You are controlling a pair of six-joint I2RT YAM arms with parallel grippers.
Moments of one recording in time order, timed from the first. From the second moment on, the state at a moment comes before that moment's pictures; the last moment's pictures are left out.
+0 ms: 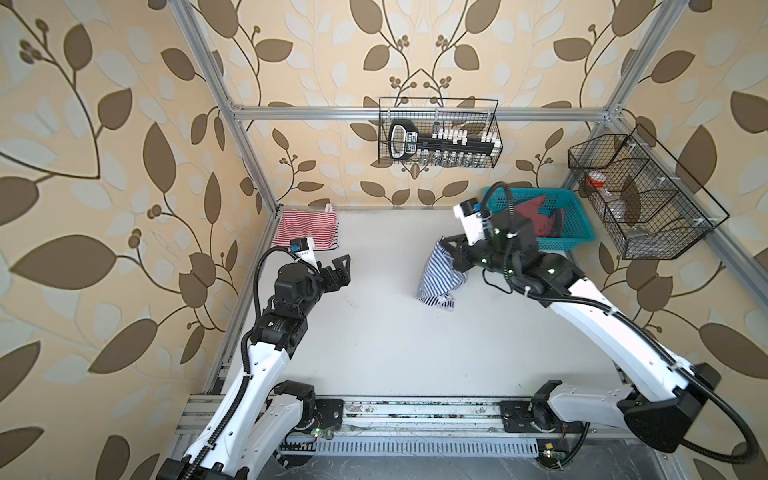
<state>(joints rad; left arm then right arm) -0.16 0.78 0.68 -0.20 0.09 -0.47 0.63 1.33 1.31 -0.52 -0.10 0.23</state>
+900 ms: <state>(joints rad) -0.29 0.75 0.76 -0.54 0.29 -0.58 0.61 1.36 0.98 -0.32 -0.38 0.38</state>
